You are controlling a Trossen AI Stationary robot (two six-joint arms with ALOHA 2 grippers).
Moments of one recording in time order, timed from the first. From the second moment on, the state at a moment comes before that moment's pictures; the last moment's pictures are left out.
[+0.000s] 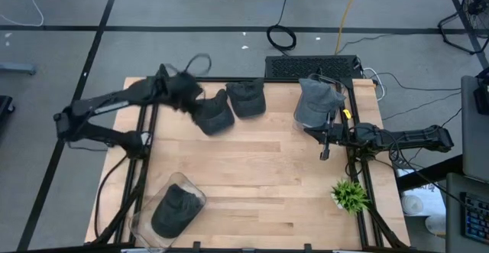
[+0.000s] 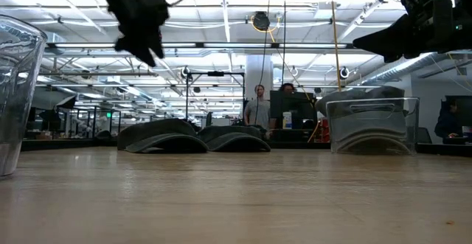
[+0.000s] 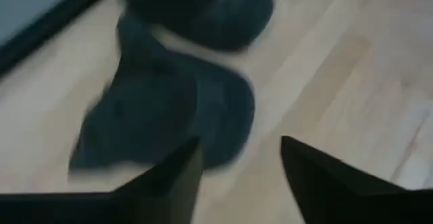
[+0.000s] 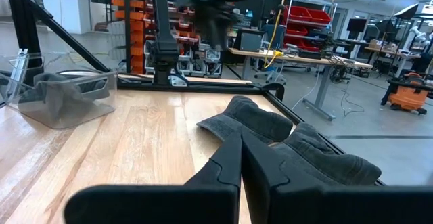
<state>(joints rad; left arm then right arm) 0.42 1.20 1.09 -0.86 0.02 -0.33 0.05 0.25 0.09 0.16 0.26 -0.09</state>
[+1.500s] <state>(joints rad) 0.77 1.65 1.11 -0.80 0.17 0.05 0.05 0.25 0.09 0.16 0.26 -0.09</state>
